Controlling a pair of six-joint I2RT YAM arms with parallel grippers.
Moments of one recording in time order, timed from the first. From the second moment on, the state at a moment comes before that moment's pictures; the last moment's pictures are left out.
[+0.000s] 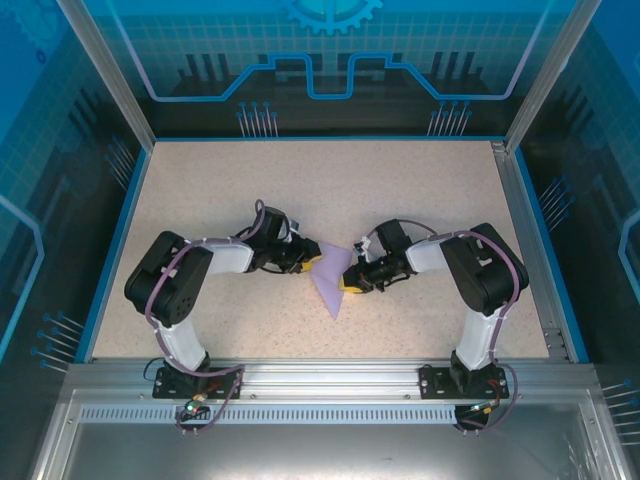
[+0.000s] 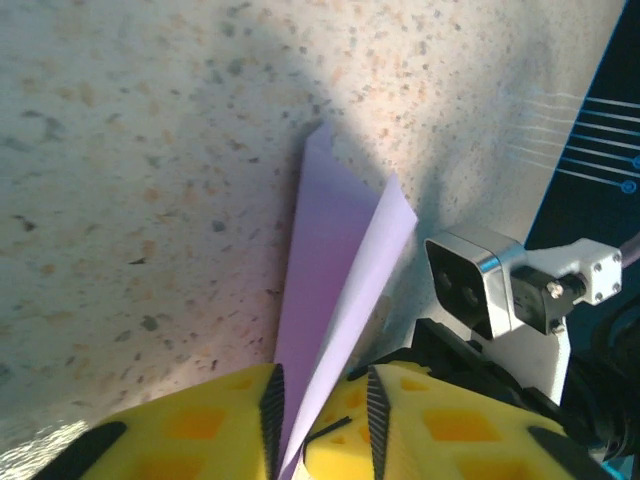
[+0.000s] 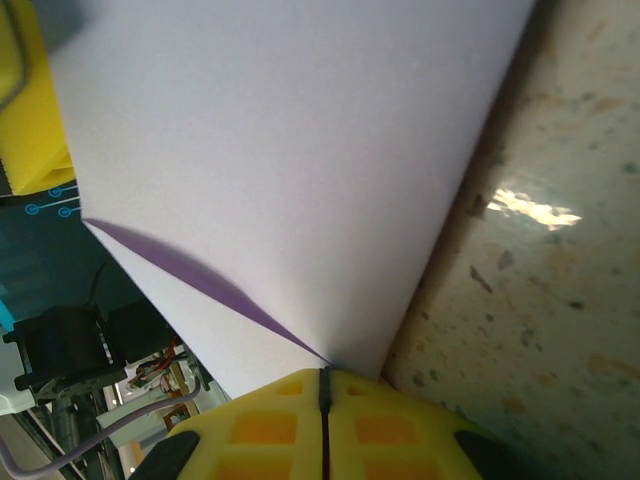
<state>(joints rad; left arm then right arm) -0.40 1.78 0.81 0.12 0.63 -1.08 0.43 1.87 0.79 -0.09 -0.90 0.62</state>
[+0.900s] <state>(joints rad) -0.62 1.55 0.59 0.17 0.23 -1.32 0.43 1.56 0.77 -0.23 -0.65 0.68</state>
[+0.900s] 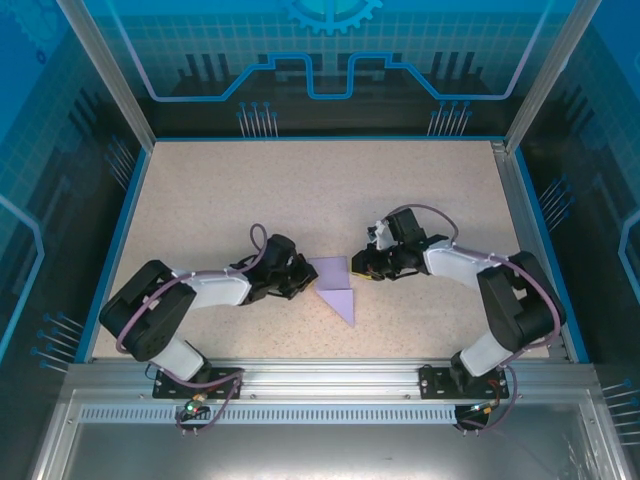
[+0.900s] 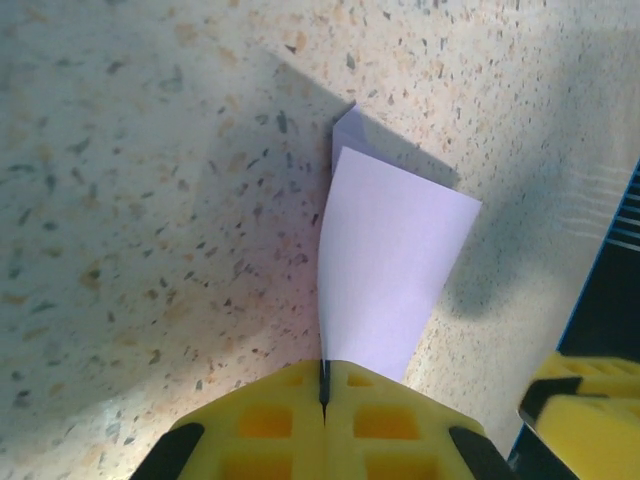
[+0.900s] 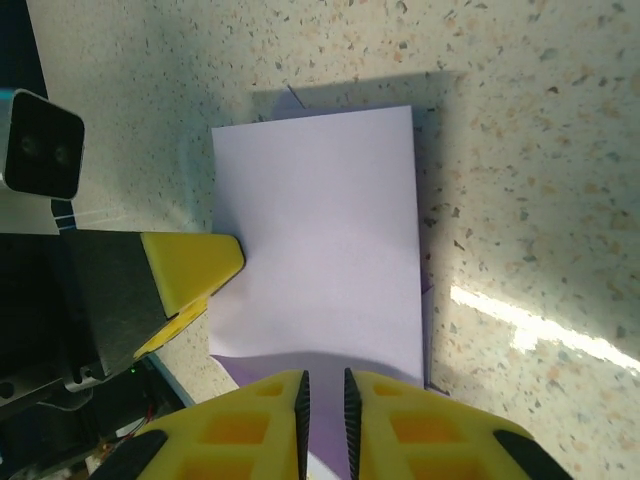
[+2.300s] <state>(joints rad) -0.55 1.54 0.53 0.29 0.25 -1.34 0.46 1.77 0.76 -0.17 -0.76 0.58</state>
